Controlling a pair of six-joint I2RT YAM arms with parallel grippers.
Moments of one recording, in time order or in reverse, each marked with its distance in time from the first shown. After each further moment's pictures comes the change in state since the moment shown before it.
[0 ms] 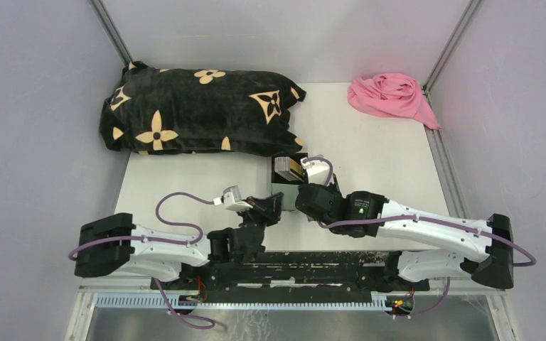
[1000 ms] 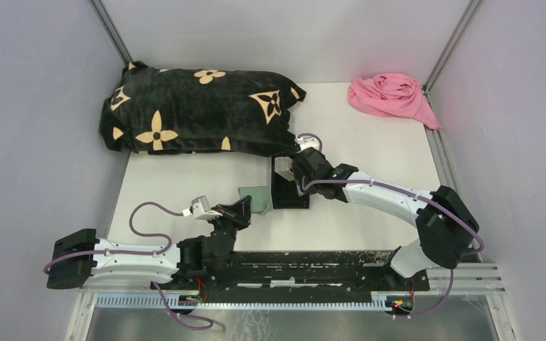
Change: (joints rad) left arm -0.004 -0.408 -0.256 -0.102 -0.151 0.092; right arm -0.385 0.294 -0.047 0.413 -0.297 -0.217
